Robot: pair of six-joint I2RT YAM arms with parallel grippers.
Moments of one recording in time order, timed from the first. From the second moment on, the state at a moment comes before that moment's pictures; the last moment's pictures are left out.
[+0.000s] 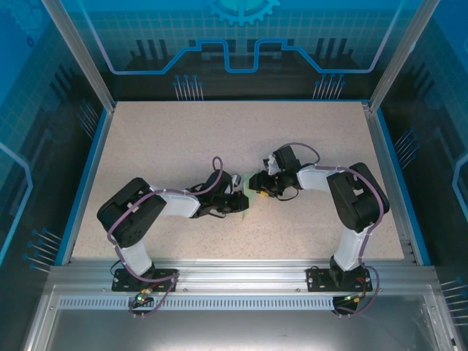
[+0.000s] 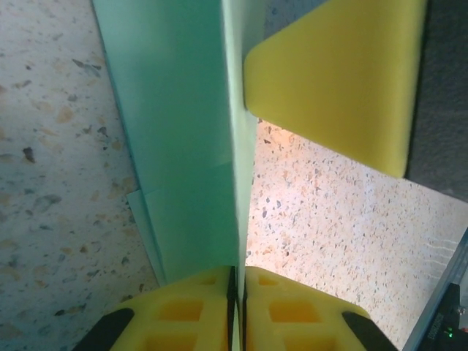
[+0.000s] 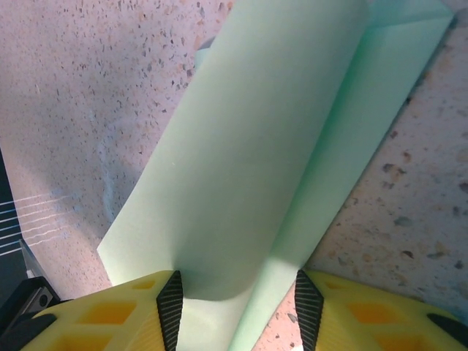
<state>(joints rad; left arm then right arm) -0.68 1.76 0.73 0.24 0.37 -0.84 0.42 1.85 0.95 -0.15 -0.58 0.65</state>
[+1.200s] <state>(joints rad) -0.49 1.83 0.85 0.25 0.51 -0.88 0.42 1.88 1.01 -0.24 -0.57 0.65</state>
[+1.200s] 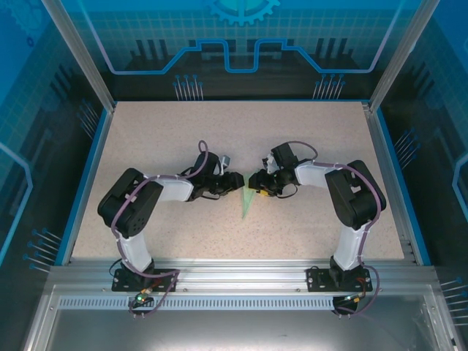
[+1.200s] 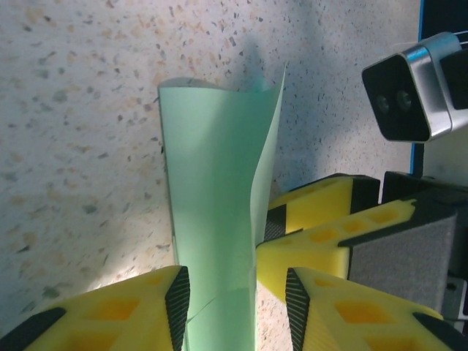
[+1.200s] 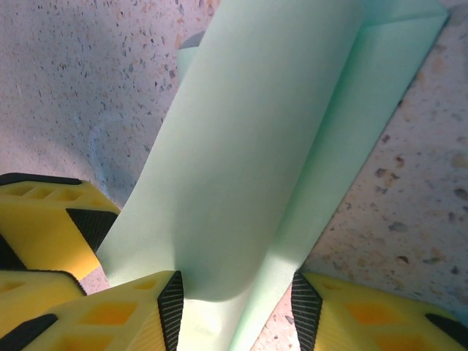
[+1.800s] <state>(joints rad) -0.49 1.96 0.94 0.26 0.54 -0.87 0.42 1.88 1.01 -0.24 -0.57 0.64</state>
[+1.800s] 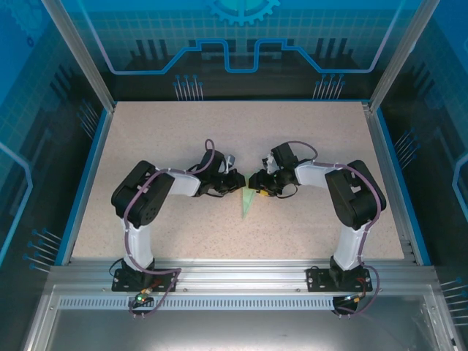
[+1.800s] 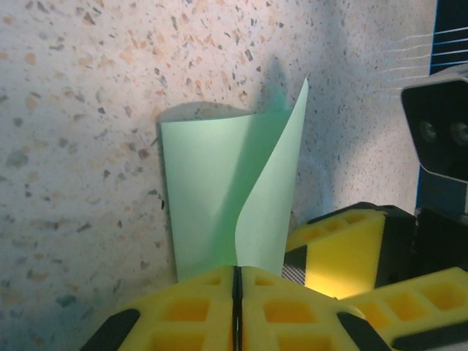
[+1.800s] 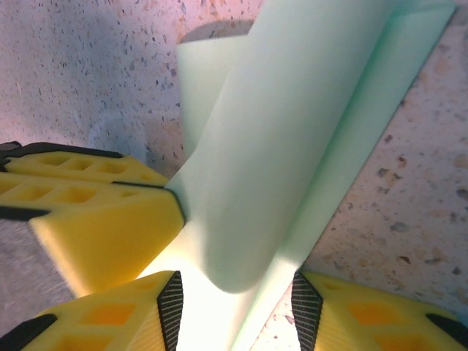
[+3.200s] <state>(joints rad) -0.48 2.03 0.99 0.27 0.60 -0.87 0.38 1.87 1.04 -0.19 -0.59 0.64</state>
